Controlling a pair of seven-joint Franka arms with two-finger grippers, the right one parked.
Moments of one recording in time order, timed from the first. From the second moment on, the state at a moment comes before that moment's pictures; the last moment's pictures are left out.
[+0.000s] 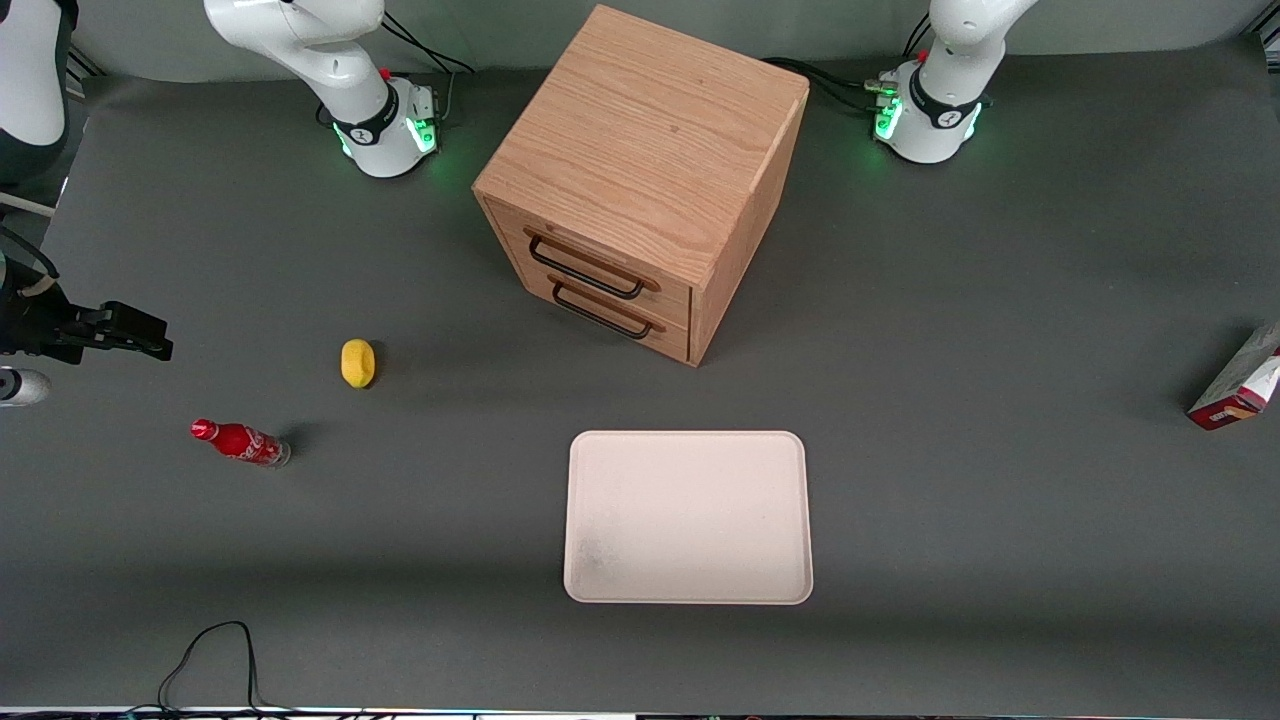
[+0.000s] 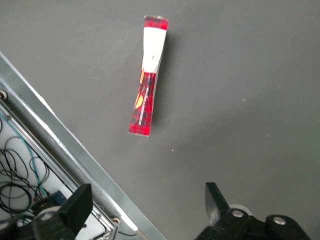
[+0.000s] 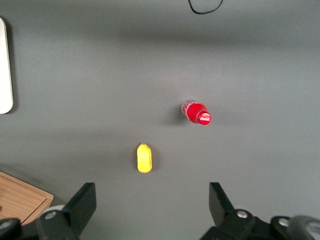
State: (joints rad) arm 0.72 0.21 0.06 -1.64 0.09 1.85 1.39
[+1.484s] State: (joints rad) arm 0.70 0.51 0.04 -1.78 -0.01 2.23 1.54
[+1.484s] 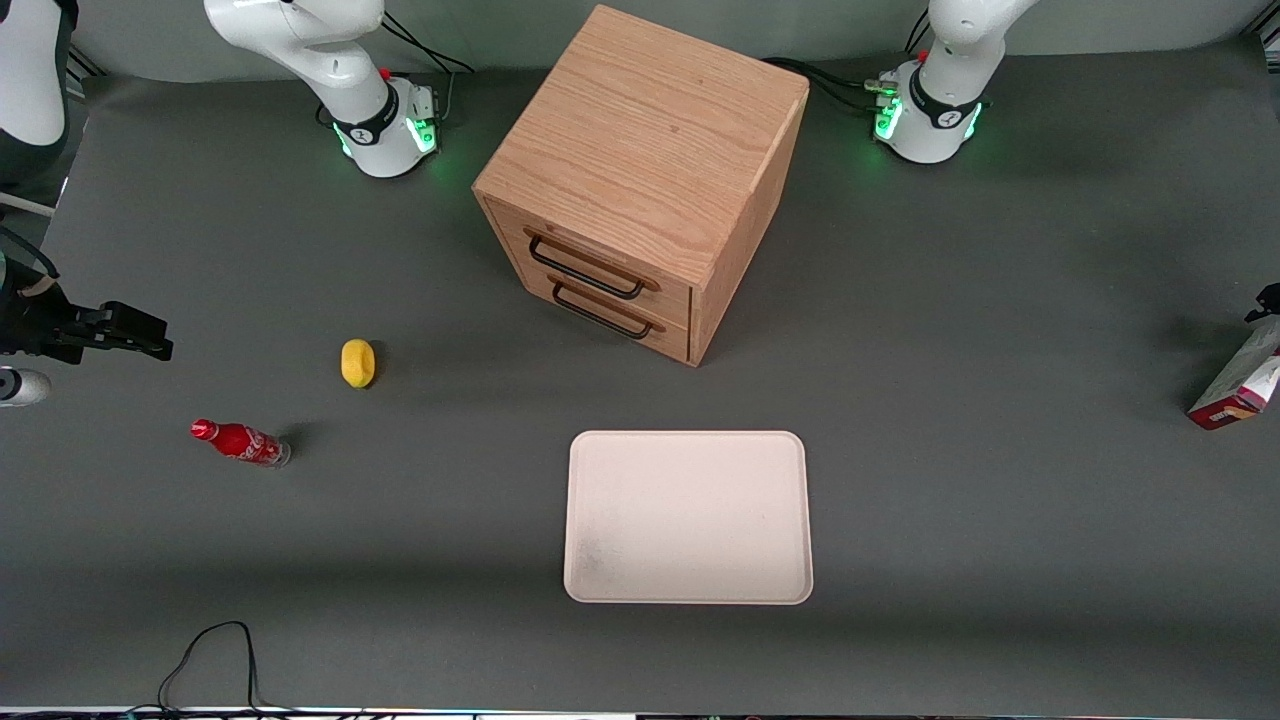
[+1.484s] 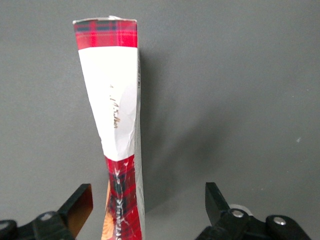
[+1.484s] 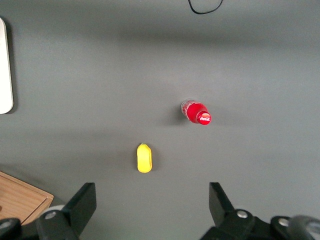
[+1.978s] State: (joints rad) arm 0.70 0.52 0.03 -1.78 -0.01 2.25 1.55
